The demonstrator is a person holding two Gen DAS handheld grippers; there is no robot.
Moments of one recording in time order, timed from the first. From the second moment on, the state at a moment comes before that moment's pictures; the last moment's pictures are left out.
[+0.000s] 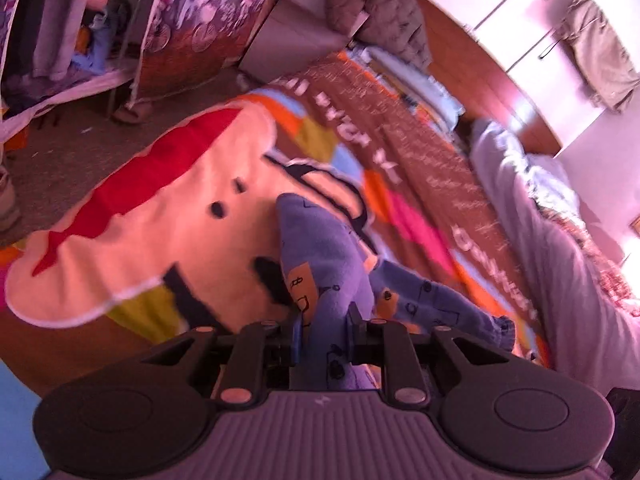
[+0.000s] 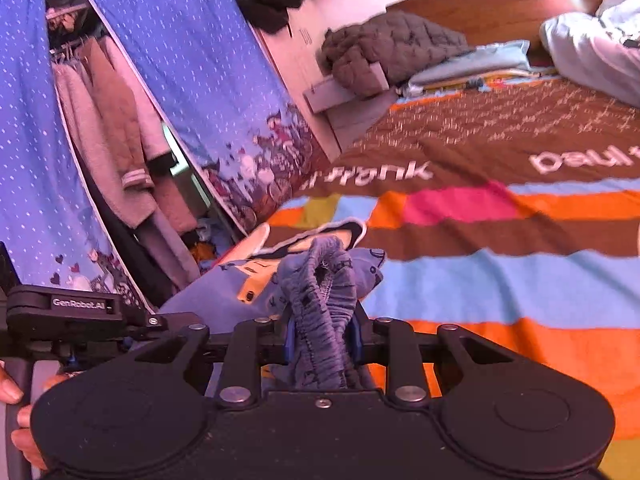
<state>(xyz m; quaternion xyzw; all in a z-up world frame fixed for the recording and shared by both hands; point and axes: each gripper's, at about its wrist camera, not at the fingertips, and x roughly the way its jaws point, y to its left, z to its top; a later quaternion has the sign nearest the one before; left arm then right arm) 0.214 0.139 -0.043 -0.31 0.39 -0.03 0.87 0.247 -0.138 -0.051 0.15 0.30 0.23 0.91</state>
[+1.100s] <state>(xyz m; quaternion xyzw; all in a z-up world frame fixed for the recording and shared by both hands) 0.186 0.137 -0.028 -0.27 0.36 0.00 0.89 0.214 -0.131 -0.044 0.10 0.31 0.10 0.94</state>
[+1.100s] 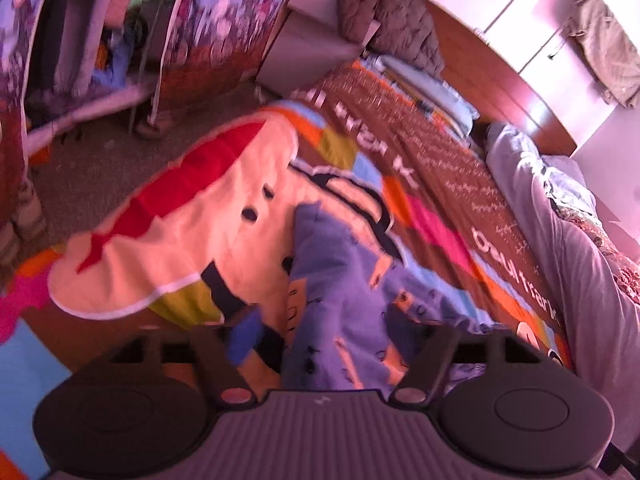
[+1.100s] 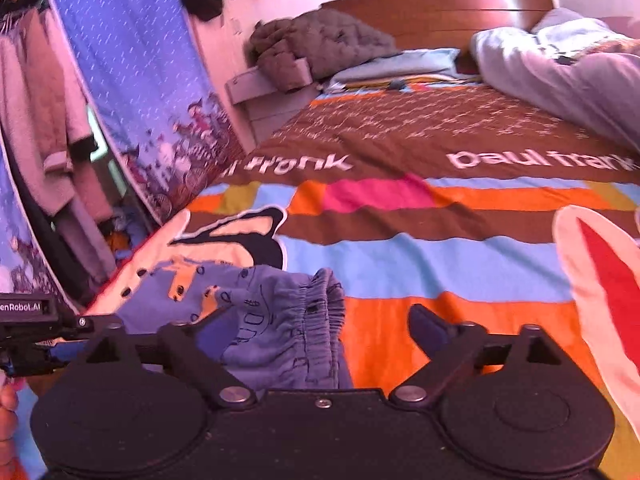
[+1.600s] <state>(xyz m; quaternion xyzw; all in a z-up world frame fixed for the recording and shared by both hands) 0.051 0.075 -0.011 -0.13 0.30 0.02 0.95 0.088 -0.157 -0.009 0.13 0.23 0.07 0.96</state>
